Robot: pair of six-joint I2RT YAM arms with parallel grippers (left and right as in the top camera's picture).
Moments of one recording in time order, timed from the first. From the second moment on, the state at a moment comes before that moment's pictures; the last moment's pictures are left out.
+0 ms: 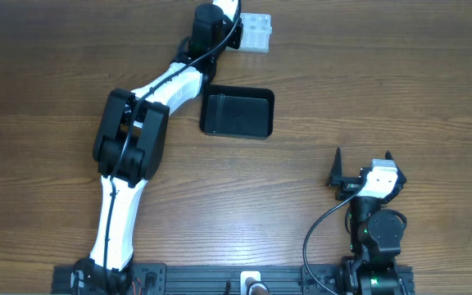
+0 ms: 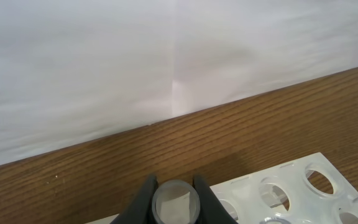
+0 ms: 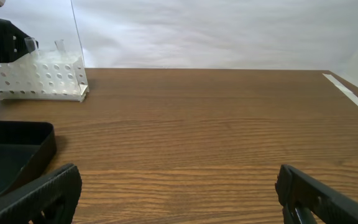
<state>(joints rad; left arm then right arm) -0.39 2.40 1.72 0.36 -0.03 0.01 0.04 0.06 0.01 -0.06 0.14 -0.03</state>
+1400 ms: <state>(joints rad) -0.40 1.95 1.73 -0.56 -0.02 -0.12 0.04 0.06 0.01 -0.06 0.14 -0.03</state>
